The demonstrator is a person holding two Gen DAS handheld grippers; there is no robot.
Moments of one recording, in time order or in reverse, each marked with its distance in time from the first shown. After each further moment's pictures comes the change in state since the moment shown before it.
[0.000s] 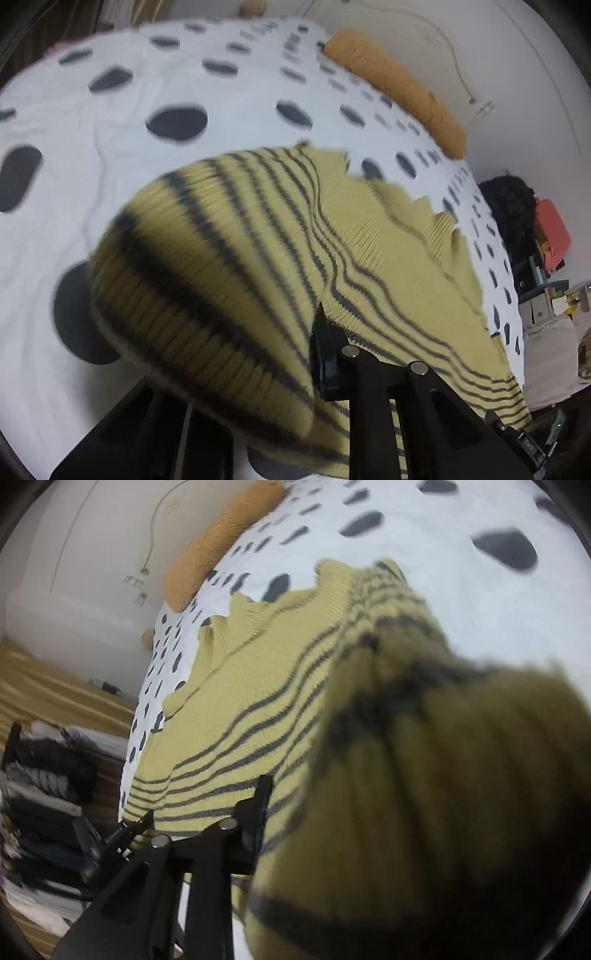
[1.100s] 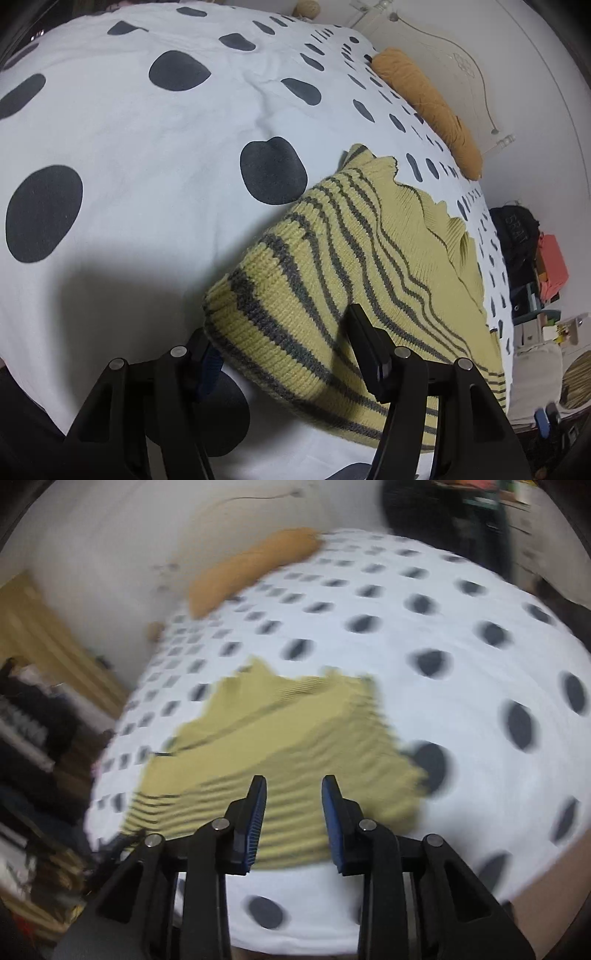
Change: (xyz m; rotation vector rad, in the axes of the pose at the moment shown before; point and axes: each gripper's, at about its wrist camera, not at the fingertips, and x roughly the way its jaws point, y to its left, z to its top) left arm -0.079 0.093 -0.087 -0.183 0.030 0.010; right arm -0.156 0.051 -0.054 -0.262 -0.129 -0.117
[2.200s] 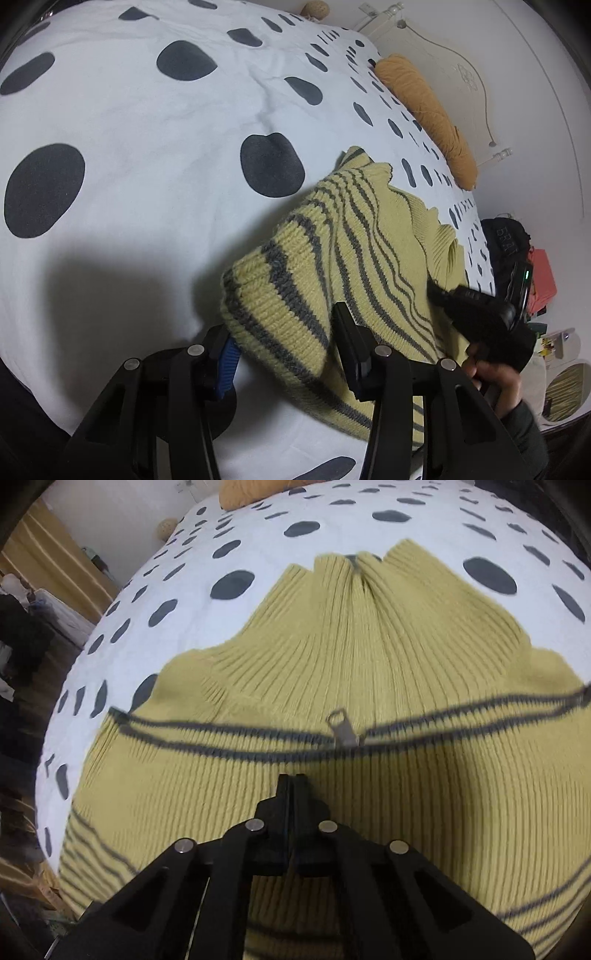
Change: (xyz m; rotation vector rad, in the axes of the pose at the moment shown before) left arm -0.001 -0.005 -0.002 -0.037 0.006 -0.031; right arm 0.278 0.135 0.006 -0.195 0.306 -0.094
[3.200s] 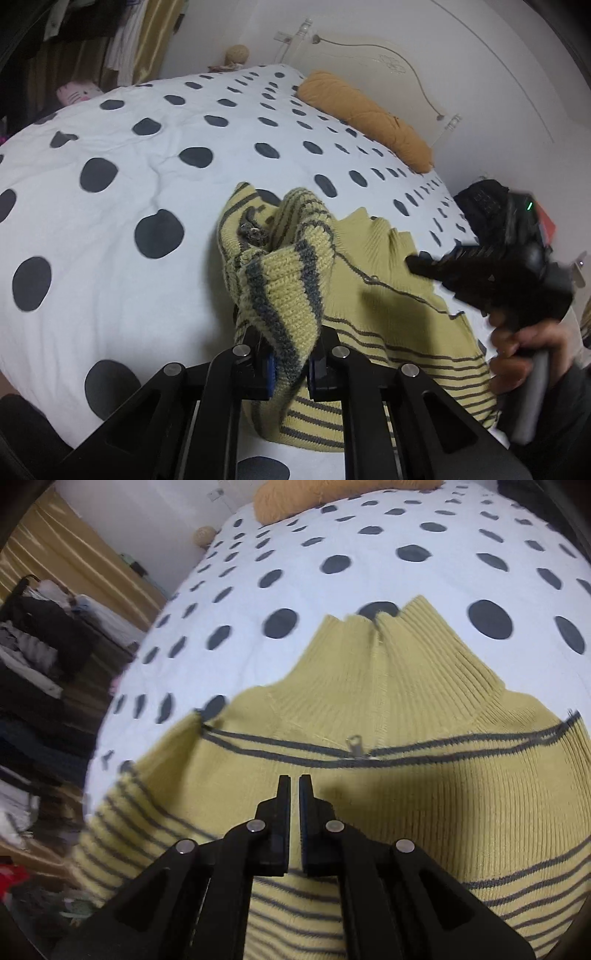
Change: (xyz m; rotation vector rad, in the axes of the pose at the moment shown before) left arm -0.036 -0.106 -0.030 0.281 -0.173 0.012; right arm -0.081 -0.002 0.018 -0.021 0.025 0.218
